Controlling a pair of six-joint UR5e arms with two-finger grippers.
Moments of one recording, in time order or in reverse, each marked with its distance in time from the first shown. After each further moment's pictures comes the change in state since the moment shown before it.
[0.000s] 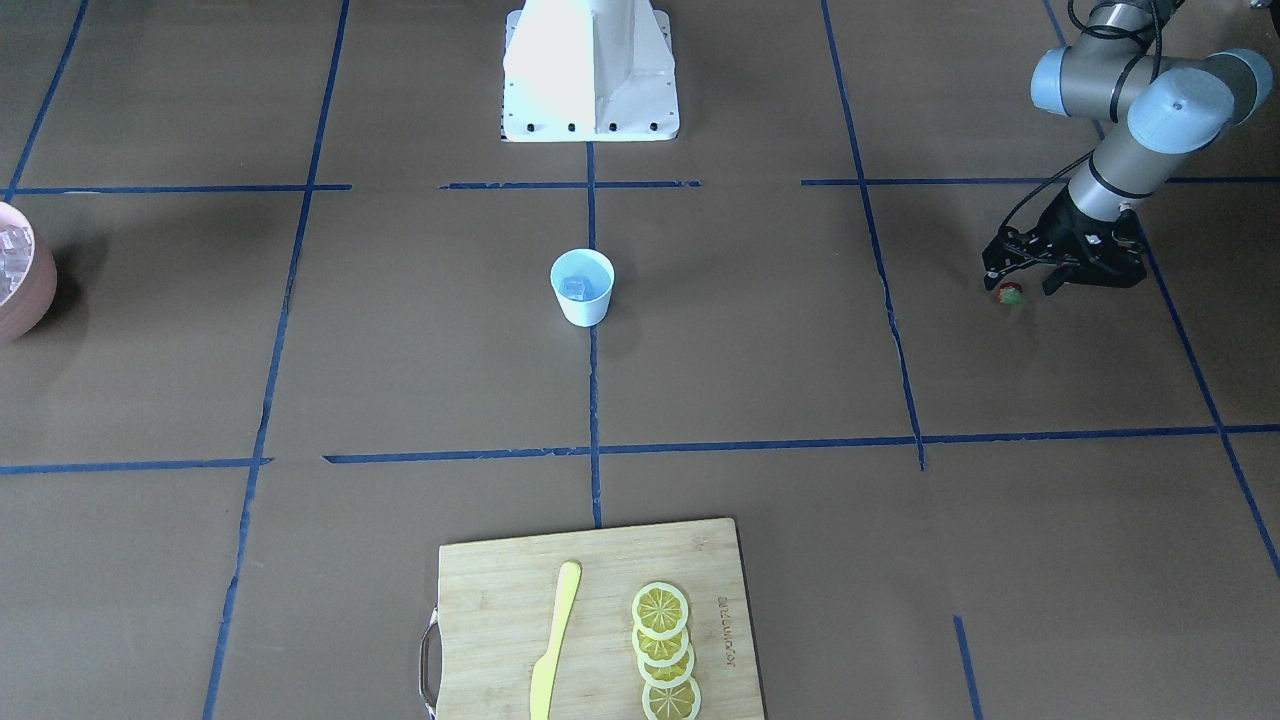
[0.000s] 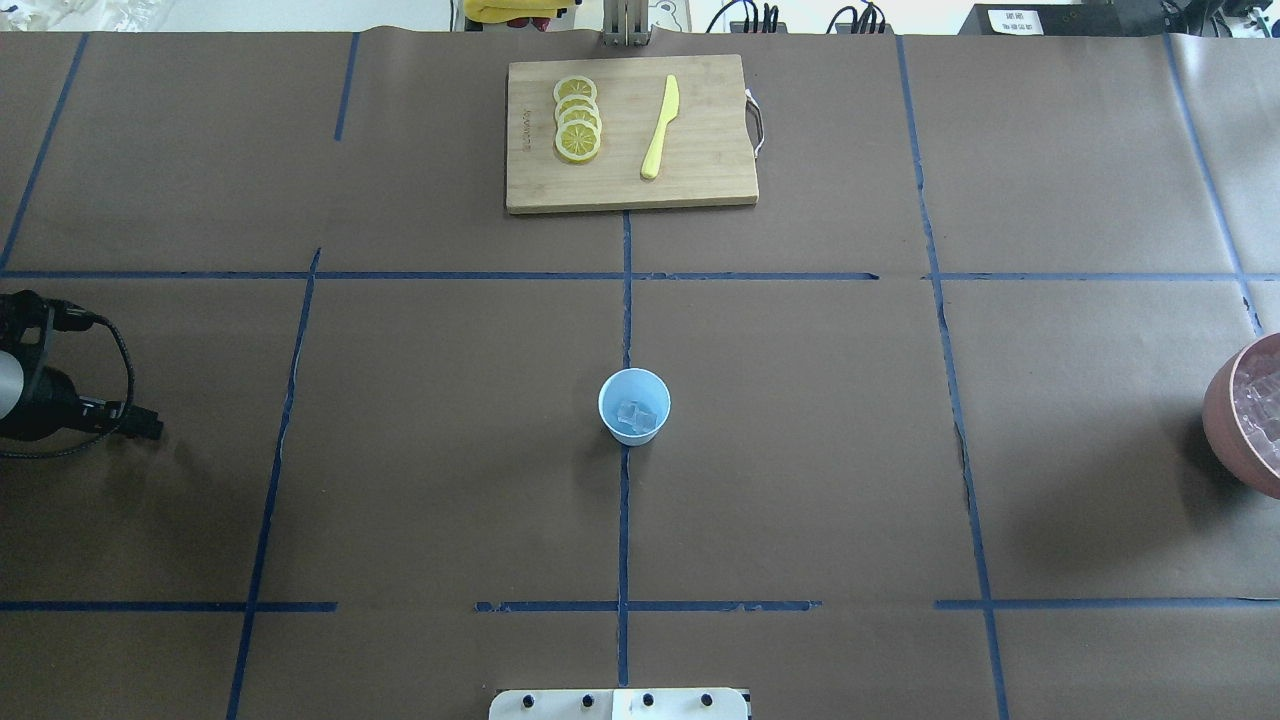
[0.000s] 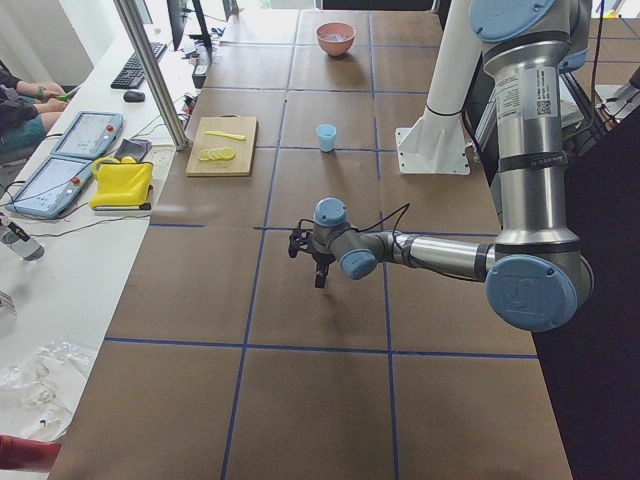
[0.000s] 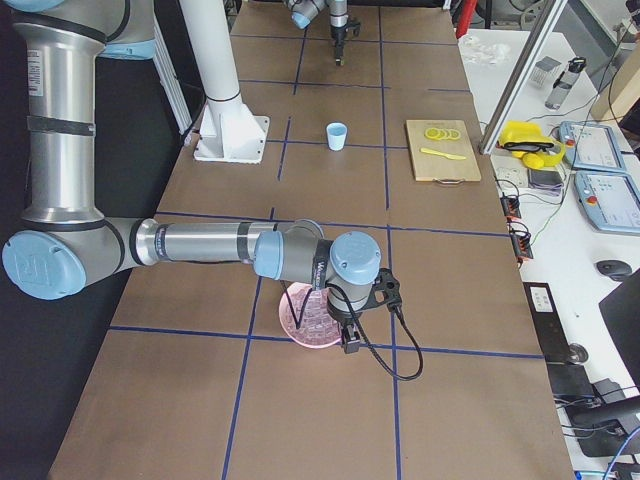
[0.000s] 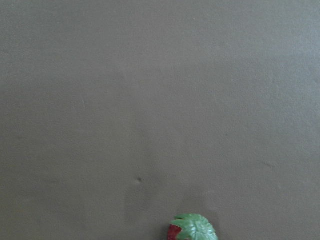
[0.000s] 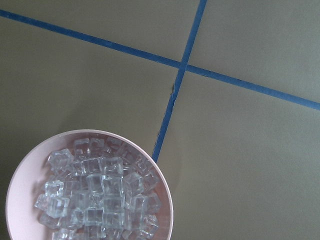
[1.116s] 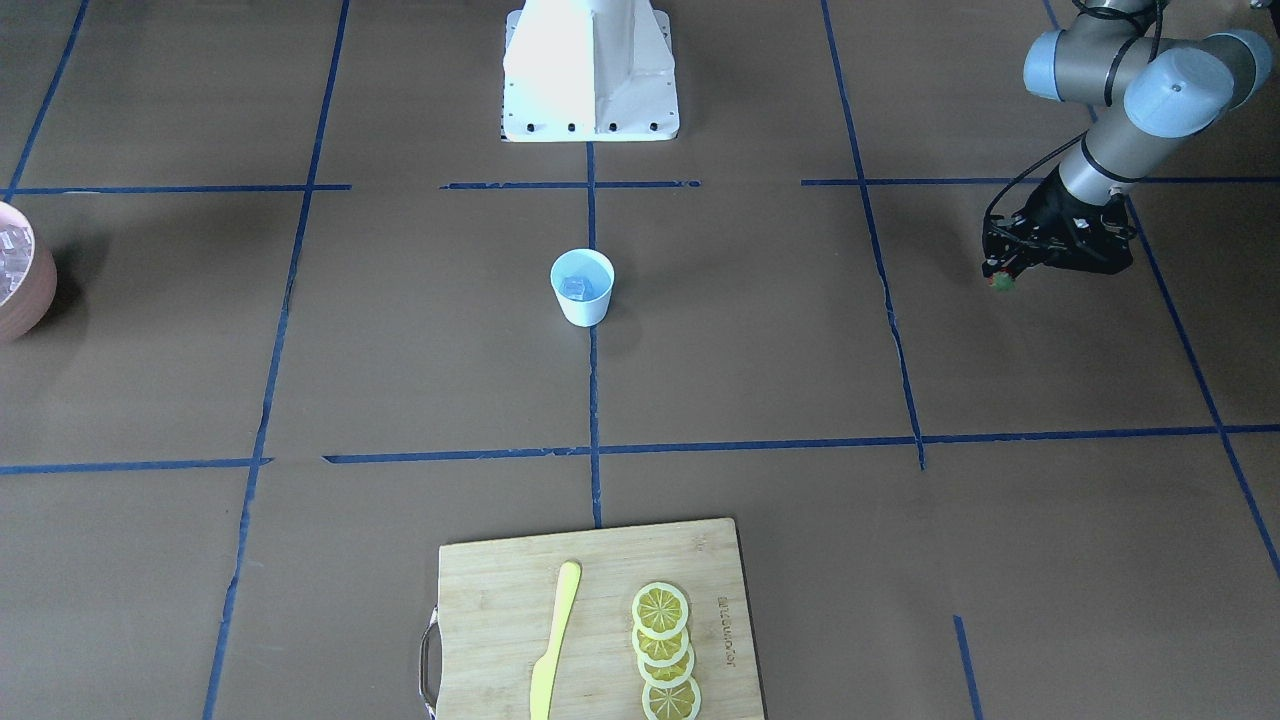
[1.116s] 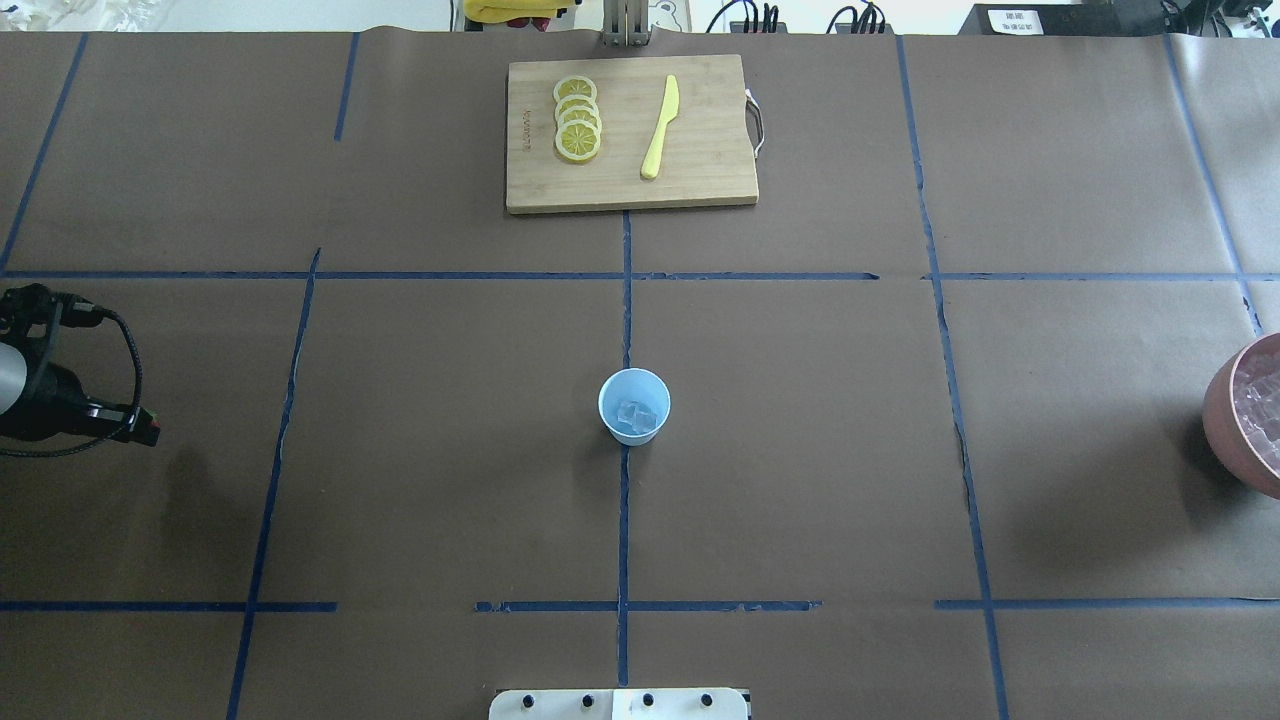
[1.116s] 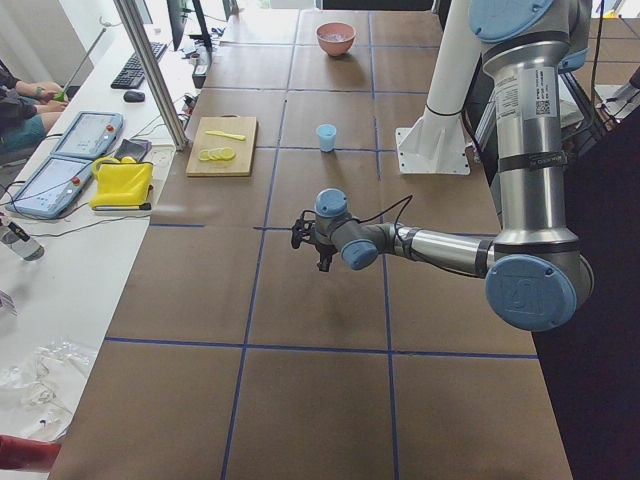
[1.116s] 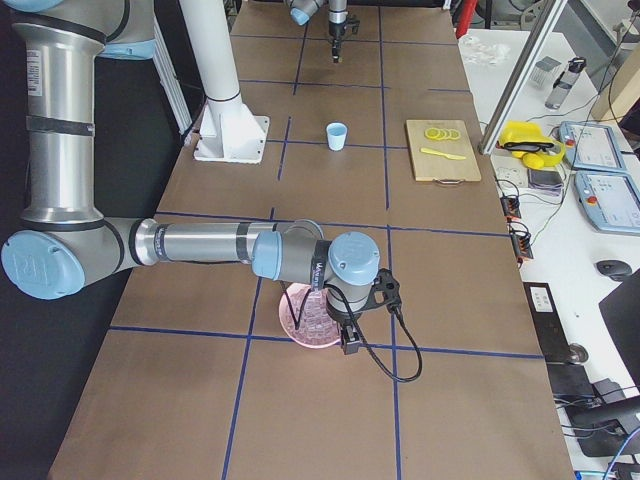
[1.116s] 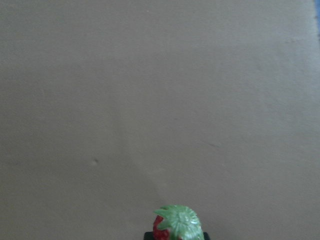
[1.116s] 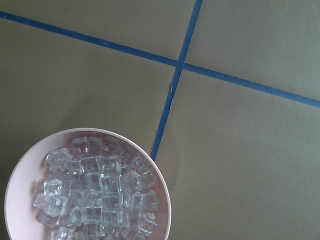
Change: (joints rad) left arm -0.011 0.000 -0.128 0.141 -0.087 0.012; right arm 0.009 -0.001 0.001 0.000 0.000 0.003
